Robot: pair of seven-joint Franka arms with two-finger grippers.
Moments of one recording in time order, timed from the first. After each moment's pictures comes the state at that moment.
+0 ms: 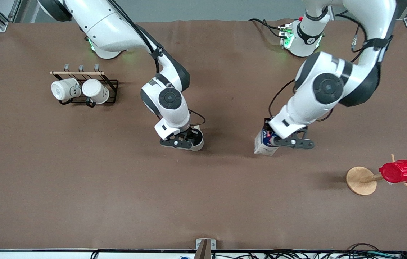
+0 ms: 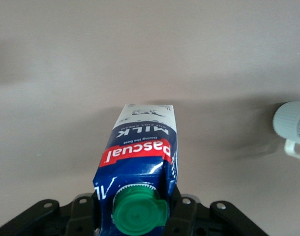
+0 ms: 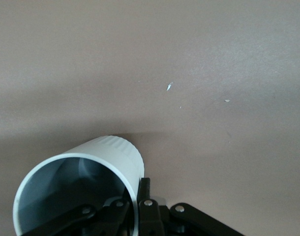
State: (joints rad) left arm -0.17 0.37 -0.33 -1.67 0.04 1.99 -0.36; right arm 0.51 0.67 0.20 -1.61 -0.17 2.32 0.92
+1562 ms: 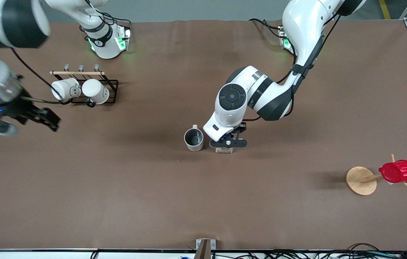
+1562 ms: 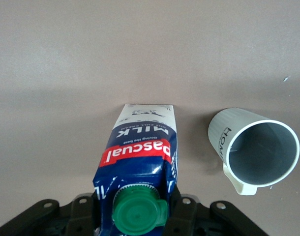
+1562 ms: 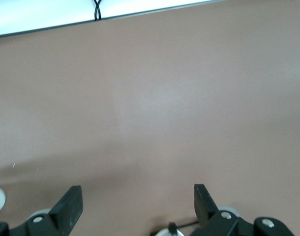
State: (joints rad) left arm -0.52 0.65 -0.22 -1.36 0.10 1.94 -0.71; right arm 0.10 0.07 -0.02 -1.56 -0.09 1.72 0.29
